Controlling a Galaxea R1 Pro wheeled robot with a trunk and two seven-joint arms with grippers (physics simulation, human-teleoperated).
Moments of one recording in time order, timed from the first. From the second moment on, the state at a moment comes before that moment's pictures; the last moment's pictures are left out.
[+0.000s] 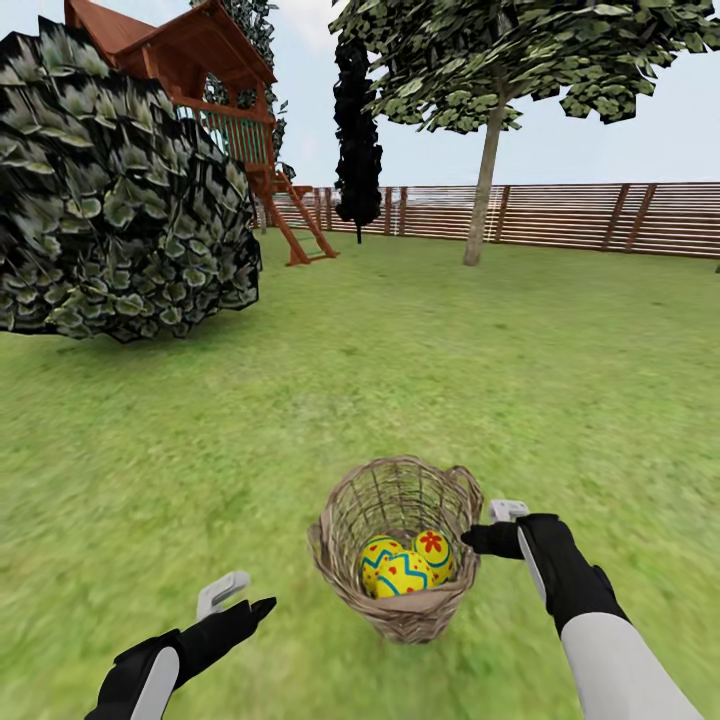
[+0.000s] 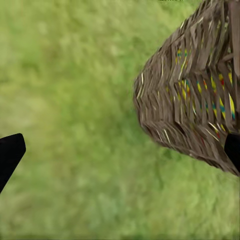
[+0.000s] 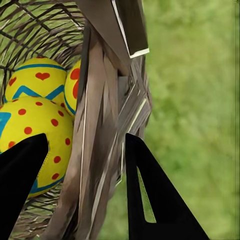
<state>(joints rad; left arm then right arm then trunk) -0.15 -0.02 0.14 -1.27 0.44 0.71 -0.11 -0.65 -0.02 -0.23 -0.82 0.26 0.75 0.36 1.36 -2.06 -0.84</state>
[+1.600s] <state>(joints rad) -0.15 -0.02 0.11 -1.27 0.44 0.71 -0.10 -0.65 -0.10 -0.23 -0.82 0.26 0.78 0.36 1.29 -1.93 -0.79</state>
